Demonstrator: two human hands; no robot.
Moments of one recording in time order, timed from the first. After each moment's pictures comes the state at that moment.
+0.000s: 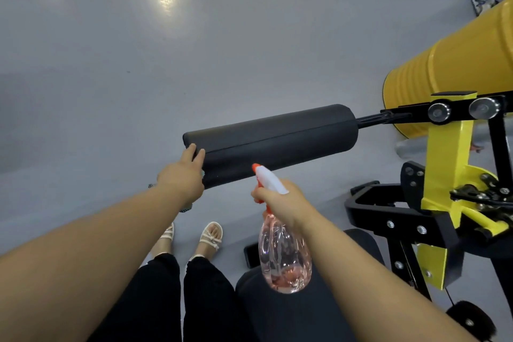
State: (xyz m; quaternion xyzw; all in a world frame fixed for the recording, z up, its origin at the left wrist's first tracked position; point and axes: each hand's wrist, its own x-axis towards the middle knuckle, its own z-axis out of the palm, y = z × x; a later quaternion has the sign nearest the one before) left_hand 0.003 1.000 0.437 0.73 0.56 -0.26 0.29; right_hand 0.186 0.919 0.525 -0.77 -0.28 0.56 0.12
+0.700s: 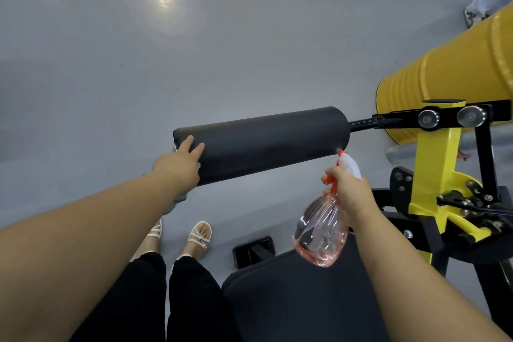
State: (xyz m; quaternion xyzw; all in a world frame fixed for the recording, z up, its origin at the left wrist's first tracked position) left_hand 0.020 1.011 0.440 0.73 0.55 -0.27 0.30; right_hand 0.281 0.913 0.546 -0.86 -0.09 0.41 0.29
